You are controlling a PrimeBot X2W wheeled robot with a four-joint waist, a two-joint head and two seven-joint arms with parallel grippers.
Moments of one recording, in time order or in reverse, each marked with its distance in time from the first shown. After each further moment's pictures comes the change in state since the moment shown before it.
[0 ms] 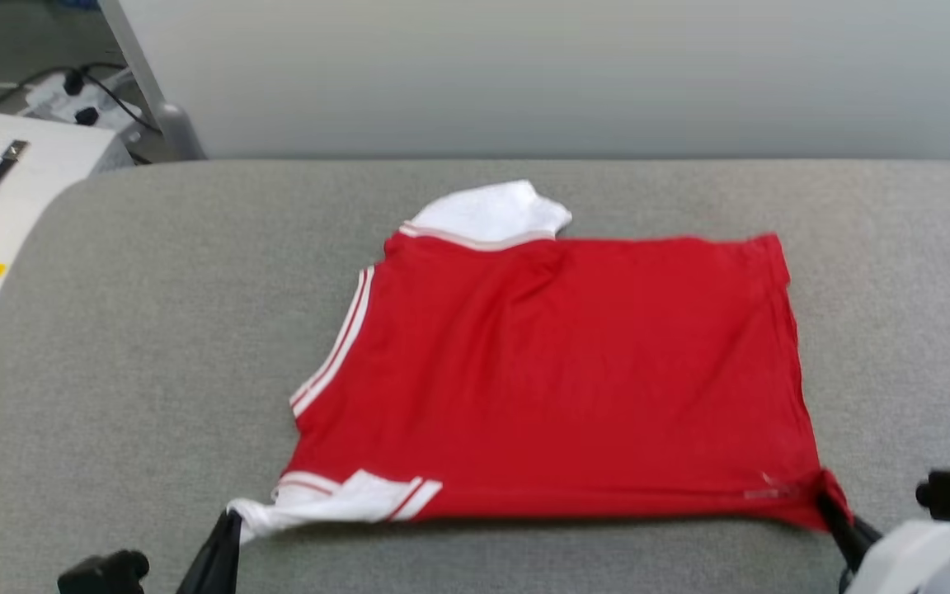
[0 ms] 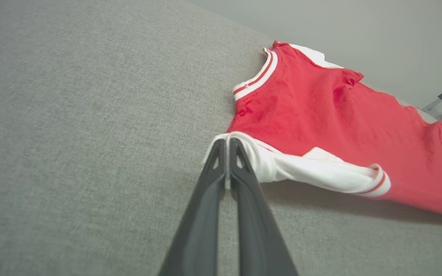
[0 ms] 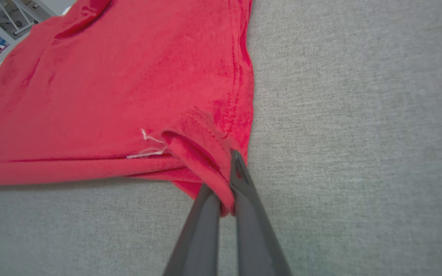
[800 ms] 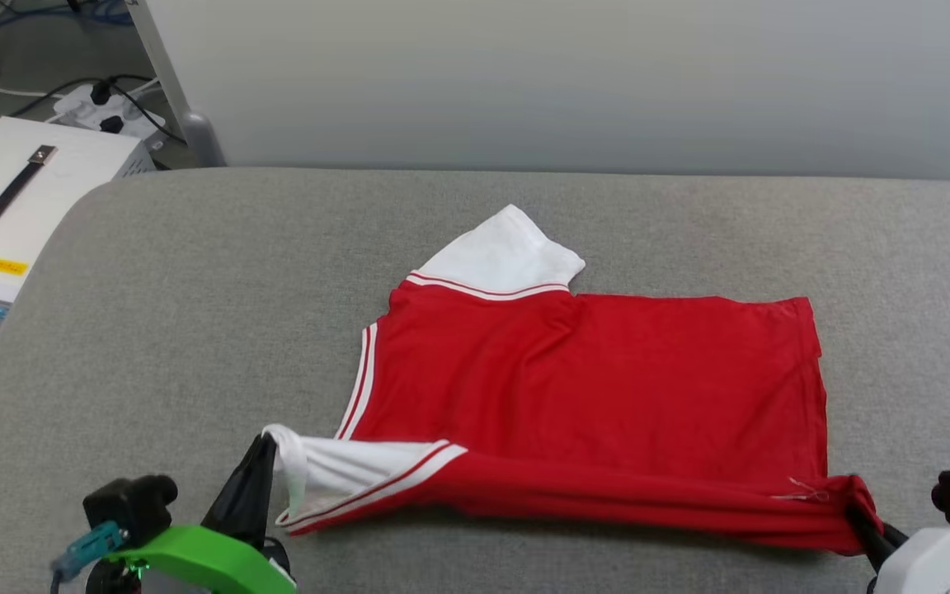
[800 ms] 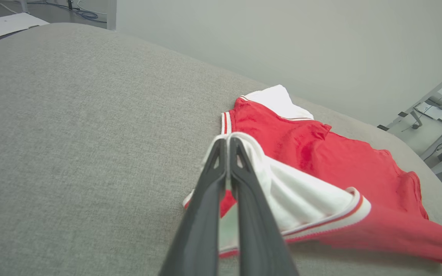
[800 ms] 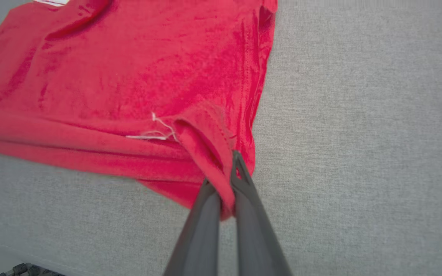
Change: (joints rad) left arm -0.067 0.006 -0.040 -0.141 -0.001 0.040 0.070; right arm 0.206 0.088 -0.194 -0.404 -0.262 -0.001 0.293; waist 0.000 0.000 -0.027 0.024
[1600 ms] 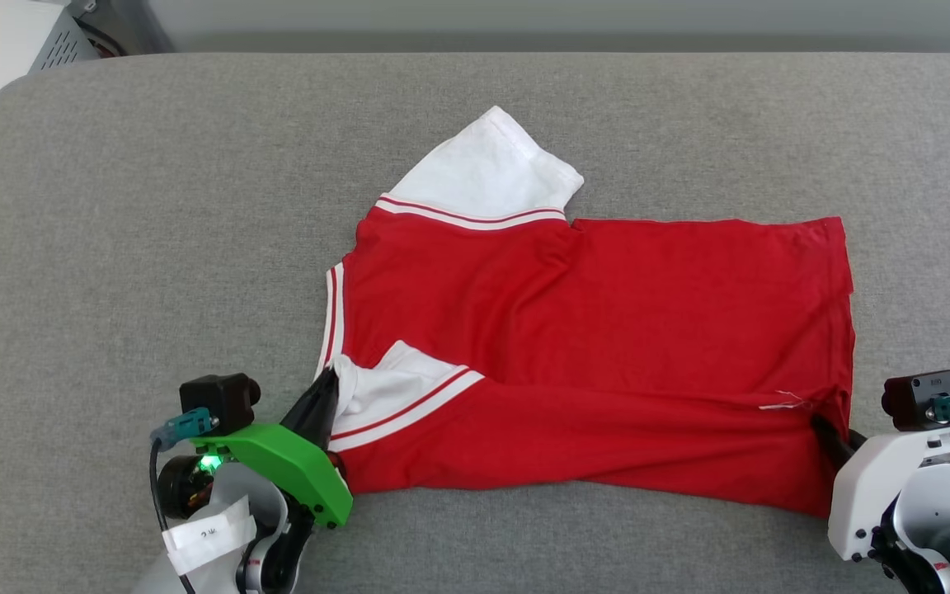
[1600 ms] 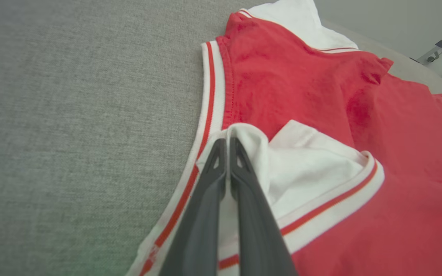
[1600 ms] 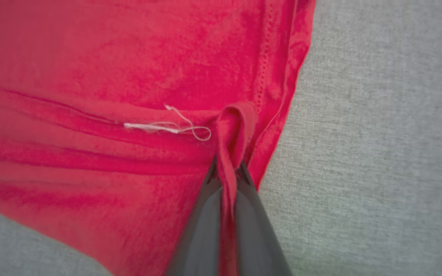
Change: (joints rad) left arm -0.348 -0.103 -0.123 0.374 0.045 -0.106 0.052; right arm -0.287 -0.055 0.145 0.219 -0.063 0.000 -0.053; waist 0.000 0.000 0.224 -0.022
